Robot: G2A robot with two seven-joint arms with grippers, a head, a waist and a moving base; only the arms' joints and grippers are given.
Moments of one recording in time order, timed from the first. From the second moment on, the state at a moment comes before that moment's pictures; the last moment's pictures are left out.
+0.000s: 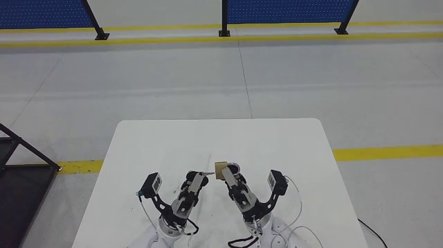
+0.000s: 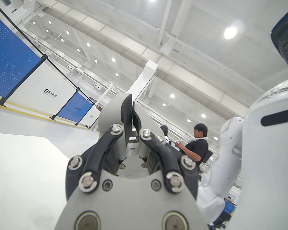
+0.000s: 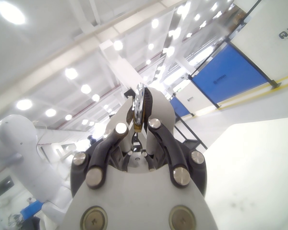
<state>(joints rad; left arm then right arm) 1.71 -1.16 -1.00 -1.53 0.77 -1.01 0.81 -1.61 -1.35 0.87 -1.49 -0.70 -0.87 -0.60</state>
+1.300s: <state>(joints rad) 1.68 -1.20 -0.98 -1.48 0.79 -1.01 0.81 -1.62 -1.37 0.87 -1.49 -0.73 -0.85 -0.57</state>
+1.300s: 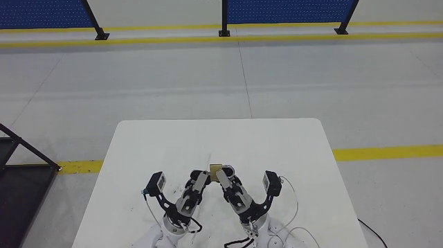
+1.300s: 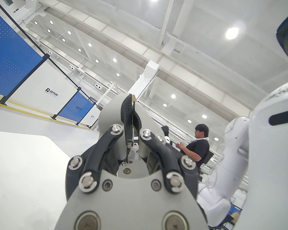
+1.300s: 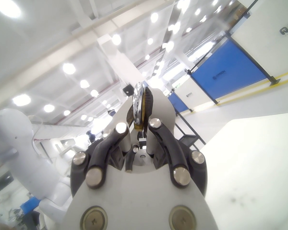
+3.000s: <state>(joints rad) 1.68 -1.16 -0.99 -1.48 0.80 -1.01 0.81 -1.63 -1.35 0.94 -1.54 -0.62 -0.85 -0.33</state>
